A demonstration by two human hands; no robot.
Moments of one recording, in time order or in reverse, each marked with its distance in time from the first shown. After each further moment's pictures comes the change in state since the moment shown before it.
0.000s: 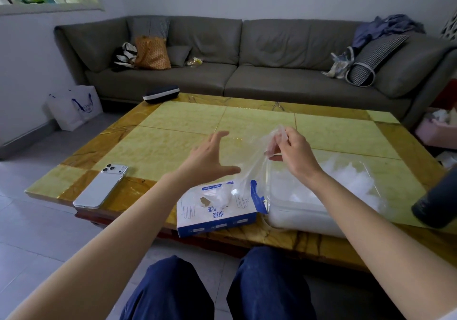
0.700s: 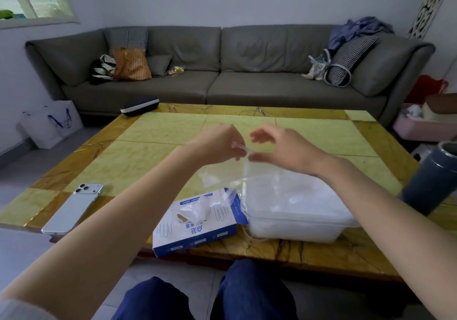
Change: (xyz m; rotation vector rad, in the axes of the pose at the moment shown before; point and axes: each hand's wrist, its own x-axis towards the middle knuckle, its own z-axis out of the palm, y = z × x) left_hand 0.059 0.078 -0.018 0.227 -0.092 0.246; right_hand 0.012 -0.025 -0.061 -0.471 -0.316 -0.175
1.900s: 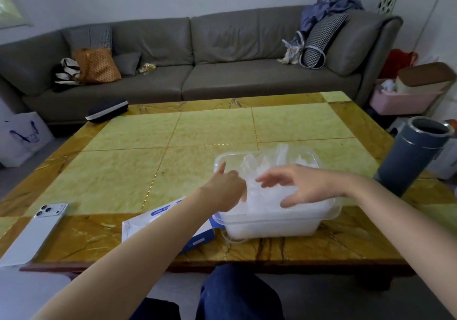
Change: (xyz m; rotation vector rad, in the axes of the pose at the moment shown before) left_hand 0.022 0.041 0.108 0.474 -0.414 0.154; right_hand -0.060 0.088 -0.018 0.087 -0.553 0.177
